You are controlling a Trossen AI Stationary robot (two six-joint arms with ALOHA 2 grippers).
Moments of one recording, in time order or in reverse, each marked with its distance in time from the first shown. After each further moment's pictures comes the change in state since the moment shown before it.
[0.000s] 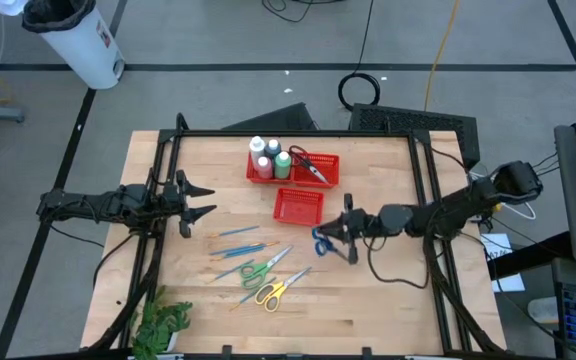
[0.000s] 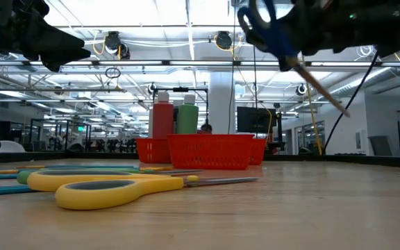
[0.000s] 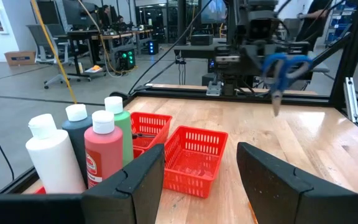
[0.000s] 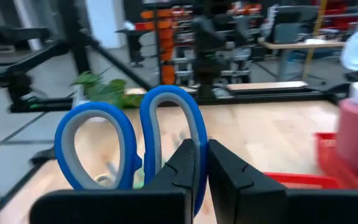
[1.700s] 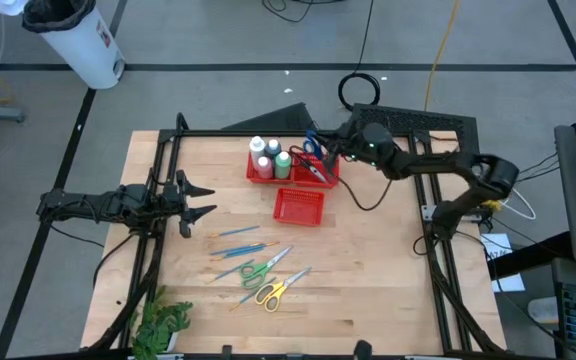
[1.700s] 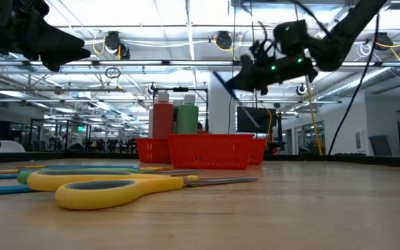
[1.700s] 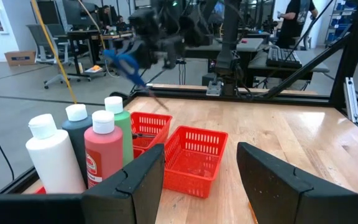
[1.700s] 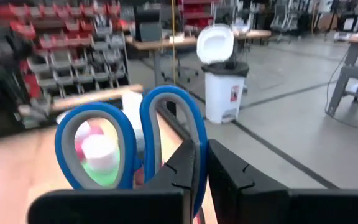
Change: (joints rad) left arm 0.000 0.000 0.000 0.000 0.000 0.000; right arm -0.779 0.235 0.276 -0.076 -0.295 -0.075
